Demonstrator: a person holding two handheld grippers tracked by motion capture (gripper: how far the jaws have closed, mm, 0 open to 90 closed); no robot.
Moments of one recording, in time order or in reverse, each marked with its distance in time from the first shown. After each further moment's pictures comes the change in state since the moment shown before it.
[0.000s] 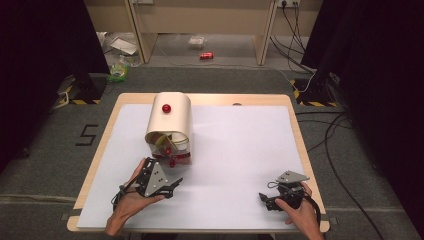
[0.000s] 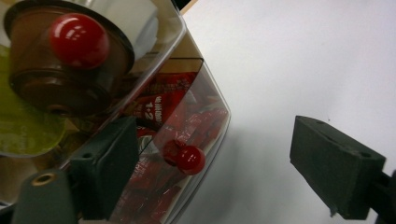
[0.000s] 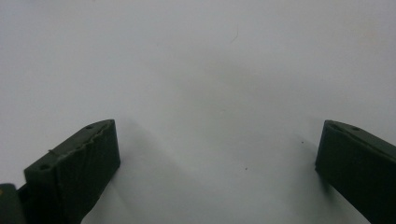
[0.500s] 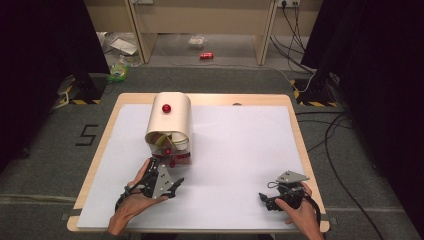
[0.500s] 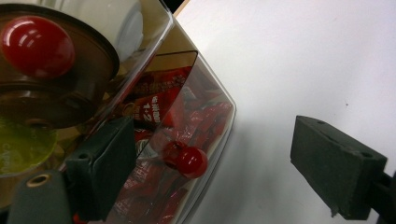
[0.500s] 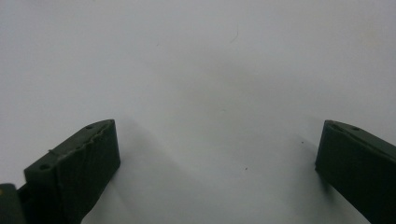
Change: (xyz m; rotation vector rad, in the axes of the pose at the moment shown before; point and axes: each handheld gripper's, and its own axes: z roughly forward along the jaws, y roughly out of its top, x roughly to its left) left arm -0.007 0.000 0.009 0.034 0.042 0.099; right arm 0.000 0.000 0.000 0.000 0.000 0.000
